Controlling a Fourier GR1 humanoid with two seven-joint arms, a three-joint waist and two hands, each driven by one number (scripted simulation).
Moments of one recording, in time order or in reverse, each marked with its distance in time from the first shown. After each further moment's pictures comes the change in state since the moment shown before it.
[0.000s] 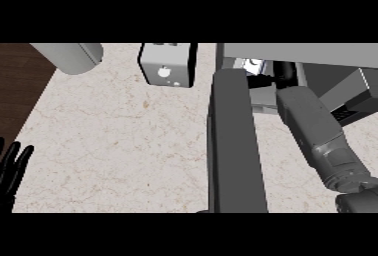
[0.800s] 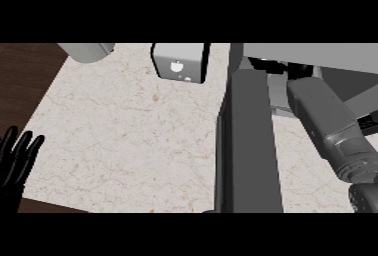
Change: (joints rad) left arm -0.065 0.009 -0.040 -0.005 -0.075 0.015 0.013; right arm -0.077 -0.065 -0.022 0.108 0.045 -0.379 0.038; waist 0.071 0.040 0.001
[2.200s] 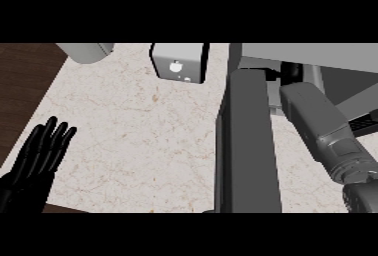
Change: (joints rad) left arm -0.060 -0.040 -0.118 0.024 -0.141 0.028 0.001; right arm -0.007 0.027 -0.030 0.062 -0.012 0.122 0.048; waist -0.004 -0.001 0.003
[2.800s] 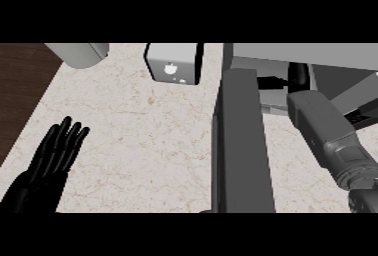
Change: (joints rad) left arm 0.003 -0.033 -0.066 -0.001 -0.048 0.032 0.001; right arm 0.061 -0.023 -0.018 -0.009 -0.016 0.123 -0.063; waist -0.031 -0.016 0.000
